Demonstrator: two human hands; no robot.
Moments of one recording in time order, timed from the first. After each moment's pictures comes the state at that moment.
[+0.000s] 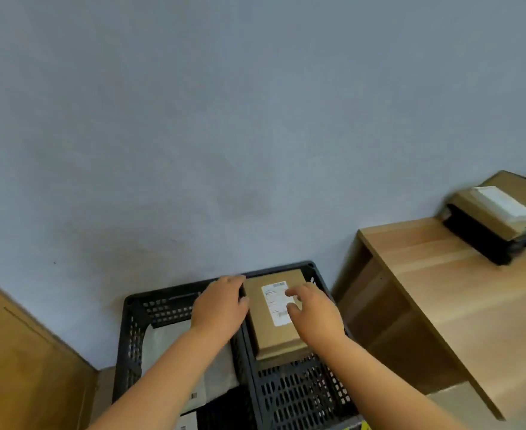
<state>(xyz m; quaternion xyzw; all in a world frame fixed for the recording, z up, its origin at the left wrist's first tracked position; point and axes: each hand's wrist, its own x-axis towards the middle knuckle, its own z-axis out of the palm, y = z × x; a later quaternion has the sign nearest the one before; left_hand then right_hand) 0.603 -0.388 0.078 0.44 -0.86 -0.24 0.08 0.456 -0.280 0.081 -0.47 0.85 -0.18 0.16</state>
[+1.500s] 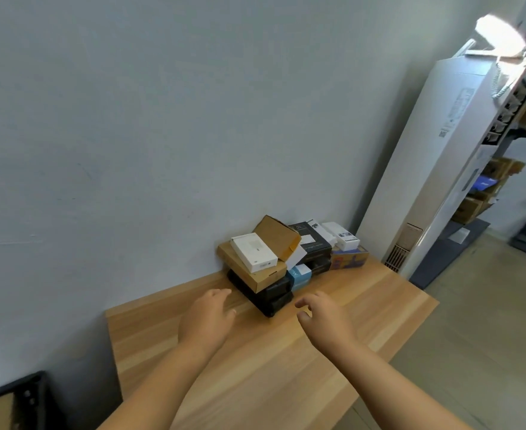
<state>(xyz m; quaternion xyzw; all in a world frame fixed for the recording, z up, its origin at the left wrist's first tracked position) -0.053 -0.089 0.154 0.30 -0.90 -0.29 0.16 -0.179 0.088 0.195 -0.34 0.92 -0.17 0.01</state>
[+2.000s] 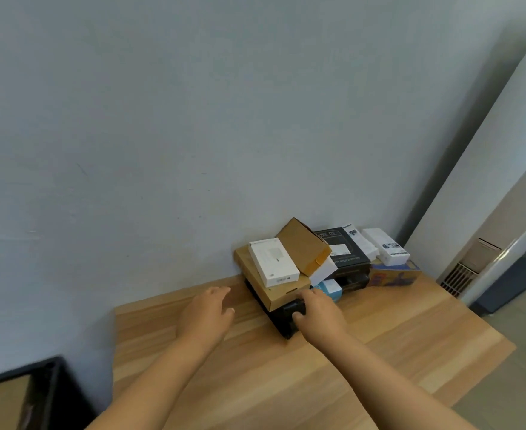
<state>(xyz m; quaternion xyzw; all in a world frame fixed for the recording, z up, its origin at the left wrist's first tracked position) -0.140 -0.134 0.139 0.38 -0.88 -0.26 0.12 -0.302 0.006 0.161 -0.39 0.91 -0.14 0.07</state>
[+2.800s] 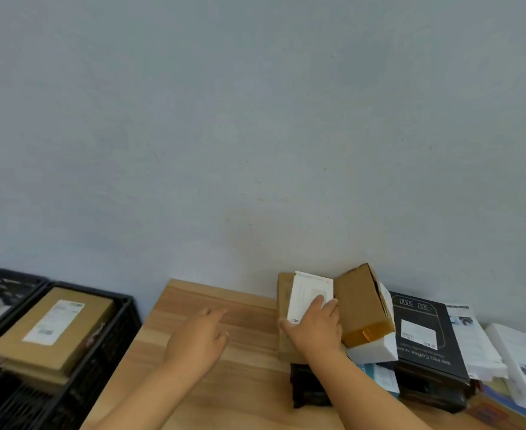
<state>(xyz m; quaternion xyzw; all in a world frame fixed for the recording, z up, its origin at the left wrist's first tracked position) -0.215 -0.112 0.118 0.61 -0.76 -0.18 0.12 -0.429 -0.112 0.107 -0.51 0.85 -0.07 0.15</state>
